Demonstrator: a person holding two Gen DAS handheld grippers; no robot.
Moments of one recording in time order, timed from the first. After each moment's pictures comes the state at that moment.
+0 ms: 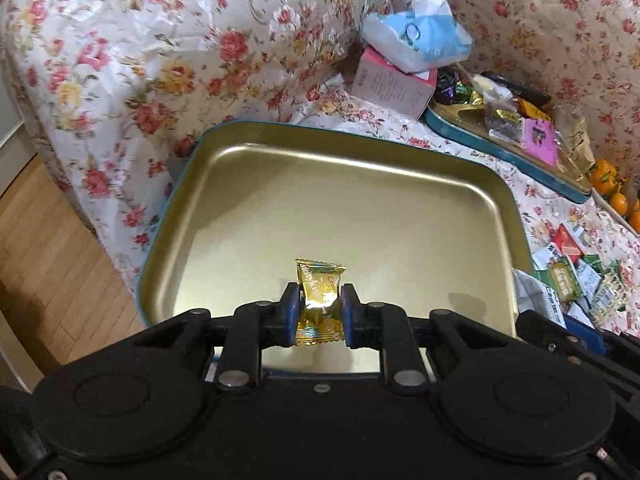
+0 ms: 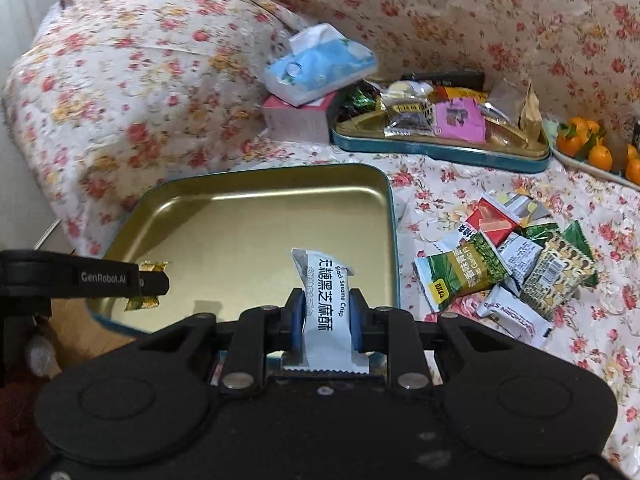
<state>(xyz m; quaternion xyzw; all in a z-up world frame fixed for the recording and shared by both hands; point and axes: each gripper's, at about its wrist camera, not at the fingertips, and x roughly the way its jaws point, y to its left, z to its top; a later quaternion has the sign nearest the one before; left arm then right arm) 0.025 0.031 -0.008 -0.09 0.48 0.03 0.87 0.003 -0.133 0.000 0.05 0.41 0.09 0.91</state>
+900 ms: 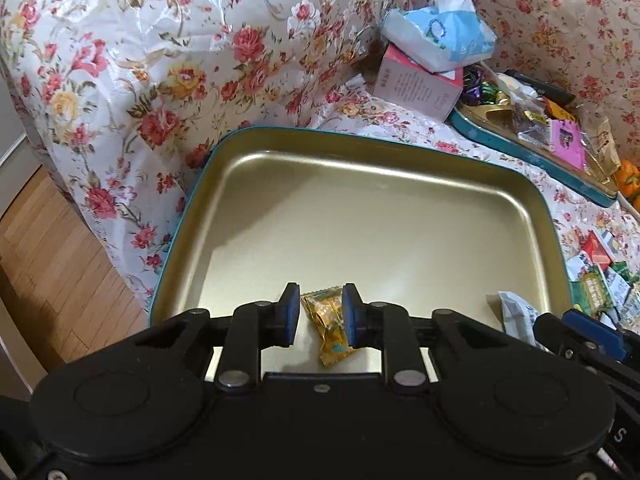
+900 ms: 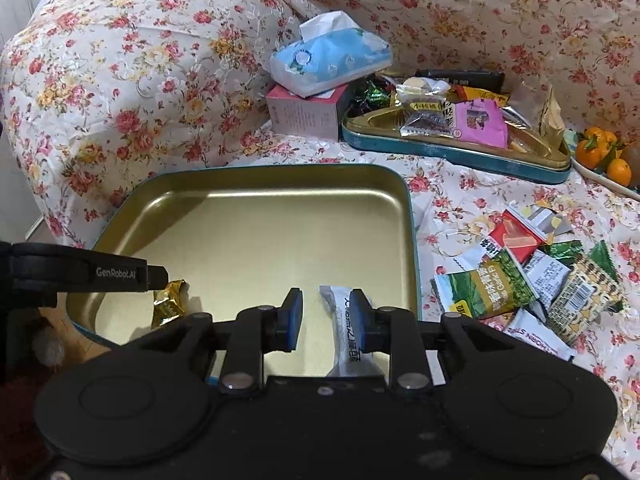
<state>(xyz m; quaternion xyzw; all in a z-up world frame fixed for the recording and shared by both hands) 0.034 0.040 -0.013 -0.07 0.48 0.05 0.88 0.017 -0.117 -0.007 0.03 0.41 0.09 0.91</state>
